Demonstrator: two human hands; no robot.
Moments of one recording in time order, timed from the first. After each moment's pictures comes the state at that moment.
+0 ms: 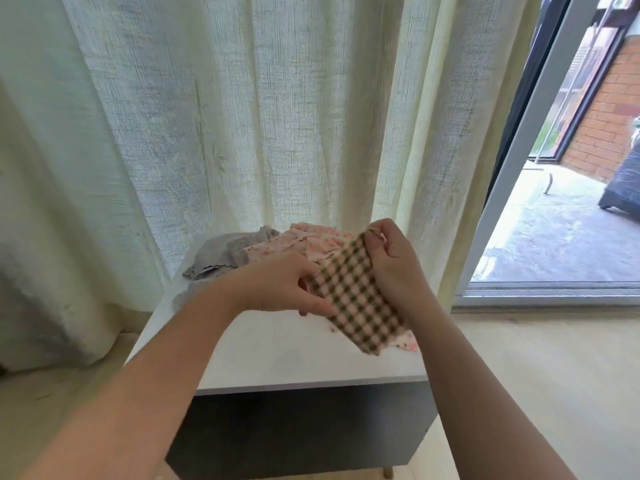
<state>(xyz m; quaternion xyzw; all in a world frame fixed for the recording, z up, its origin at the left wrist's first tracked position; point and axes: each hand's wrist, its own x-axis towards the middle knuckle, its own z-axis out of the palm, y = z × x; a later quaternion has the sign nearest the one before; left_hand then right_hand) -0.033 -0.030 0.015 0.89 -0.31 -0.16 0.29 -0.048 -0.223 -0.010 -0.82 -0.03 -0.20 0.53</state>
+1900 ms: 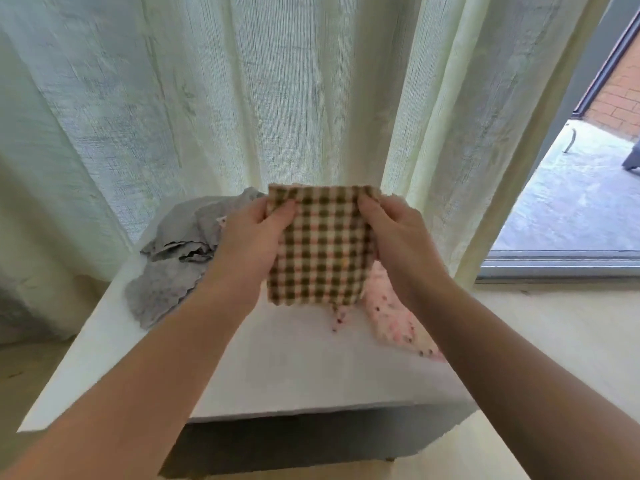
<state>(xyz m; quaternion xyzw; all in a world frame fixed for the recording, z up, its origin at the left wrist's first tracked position) 0.001 -0.055 -0.024 0.70 0.03 0.00 0.71 -0.001 -0.217 -0.035 -0.73 0.00 -0.09 0.67</state>
